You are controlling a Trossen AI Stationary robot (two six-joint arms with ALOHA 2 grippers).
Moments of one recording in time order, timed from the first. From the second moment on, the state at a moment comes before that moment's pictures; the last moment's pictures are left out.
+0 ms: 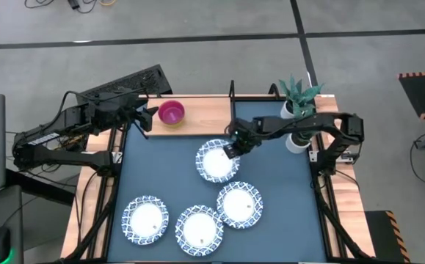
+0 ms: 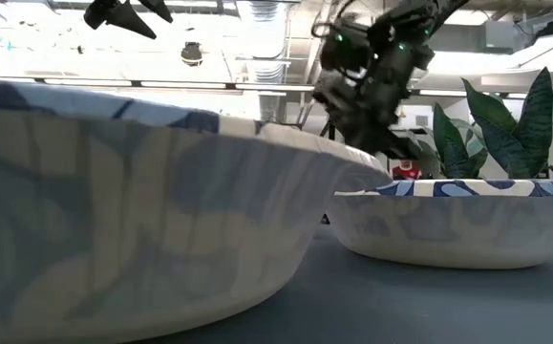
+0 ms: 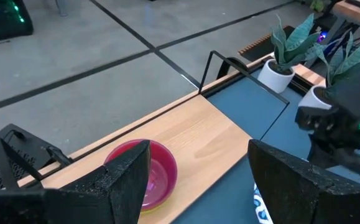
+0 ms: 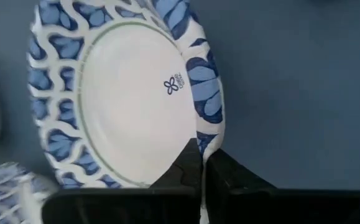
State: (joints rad) left arm 0.27 0.85 1.14 -0.73 -0.46 -0.41; right arm -0.21 1.65 1.11 -0.54 -0.20 0.87
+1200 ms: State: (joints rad) left arm 0.27 0.87 1.14 -0.73 -0.52 -0.41; right arm -0.65 1.78 1.68 -0.41 -0.03 -0.10
